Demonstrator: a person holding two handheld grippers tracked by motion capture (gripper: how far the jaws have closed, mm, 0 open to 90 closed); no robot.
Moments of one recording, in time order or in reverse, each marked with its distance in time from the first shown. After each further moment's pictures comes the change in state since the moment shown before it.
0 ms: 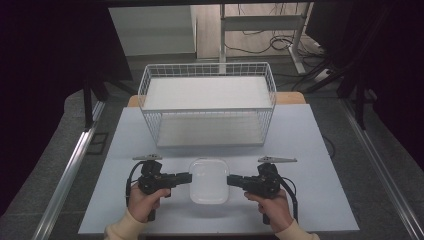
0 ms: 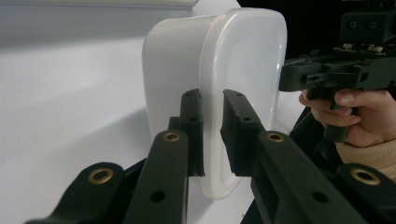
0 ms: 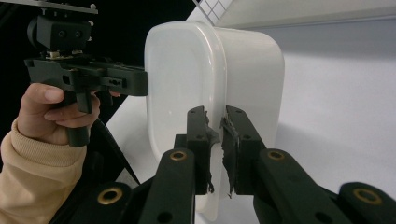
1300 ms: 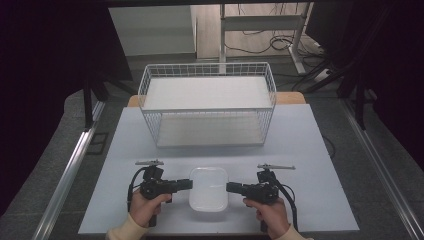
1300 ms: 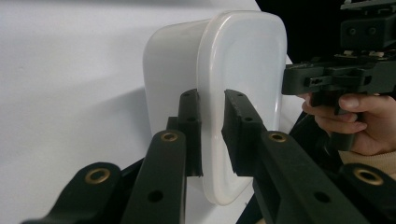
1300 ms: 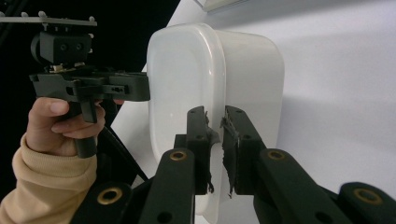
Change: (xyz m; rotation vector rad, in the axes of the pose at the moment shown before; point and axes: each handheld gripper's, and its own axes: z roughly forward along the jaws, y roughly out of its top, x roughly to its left) left arm 0.009 -0.019 0.009 0.034 0.001 -0.075; right arm -0.007 -0.021 0.006 0.027 -0.005 0.137
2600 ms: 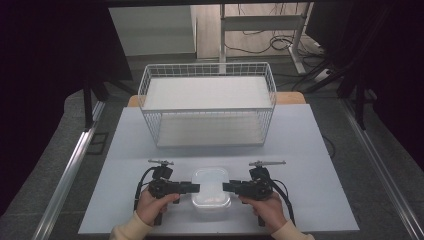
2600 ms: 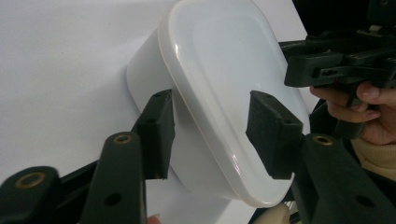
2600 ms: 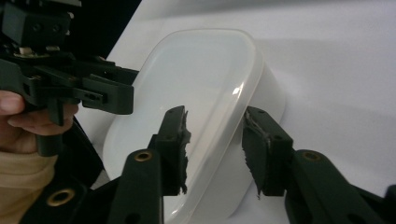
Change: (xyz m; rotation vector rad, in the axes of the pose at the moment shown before) left arm 0.009 0.002 0.025 0.107 0.021 -0.054; right arm -0.009 0.008 0.020 0.072 -0.094 -0.064
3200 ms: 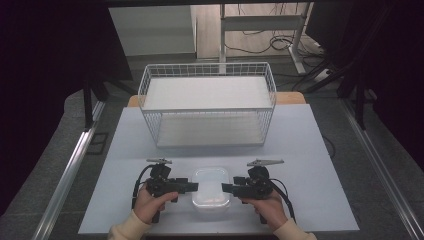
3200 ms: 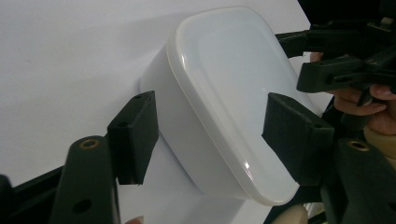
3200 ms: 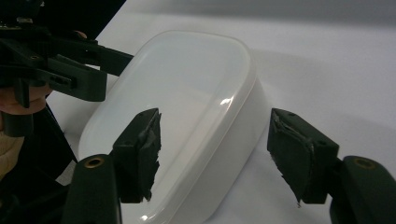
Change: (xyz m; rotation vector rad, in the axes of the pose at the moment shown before) left arm -0.001 0.004 -0.005 -0.008 0.042 0.065; right arm 0.003 0.002 0.001 -0.005 -0.068 -0.132
